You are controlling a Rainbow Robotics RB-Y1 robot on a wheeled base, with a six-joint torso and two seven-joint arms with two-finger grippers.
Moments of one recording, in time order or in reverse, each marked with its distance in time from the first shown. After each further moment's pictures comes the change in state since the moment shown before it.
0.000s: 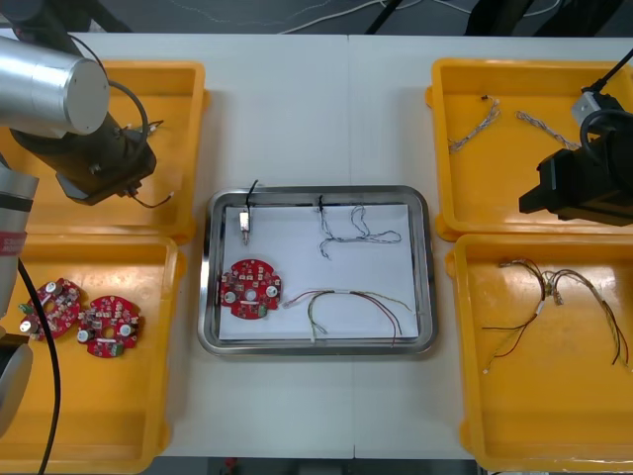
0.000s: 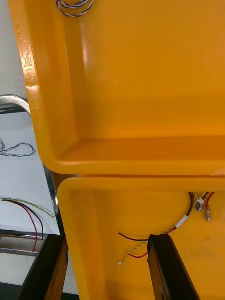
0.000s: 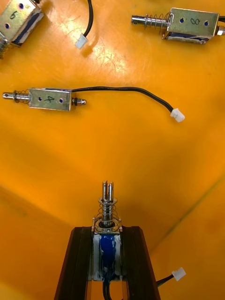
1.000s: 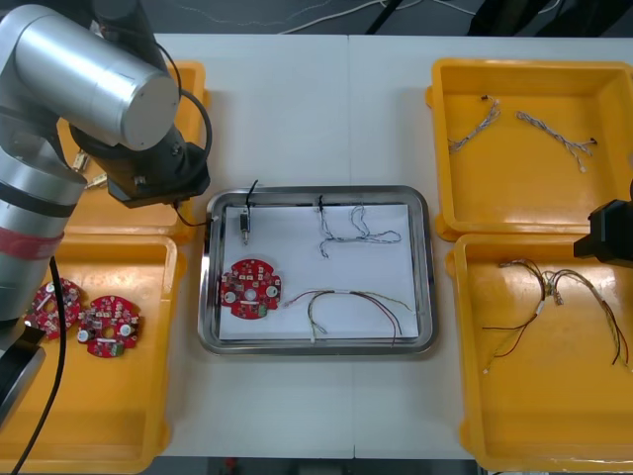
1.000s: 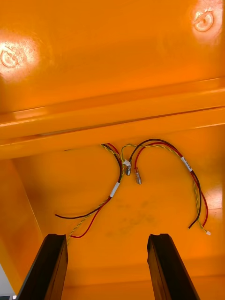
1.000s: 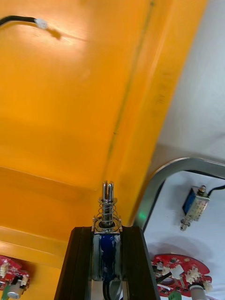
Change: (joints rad) right arm 0.229 -0.077 -0.077 -0.133 0.070 0.000 -0.006; left arm -0.052 -0.005 -0.227 -0.161 0.093 0.135 -0.048
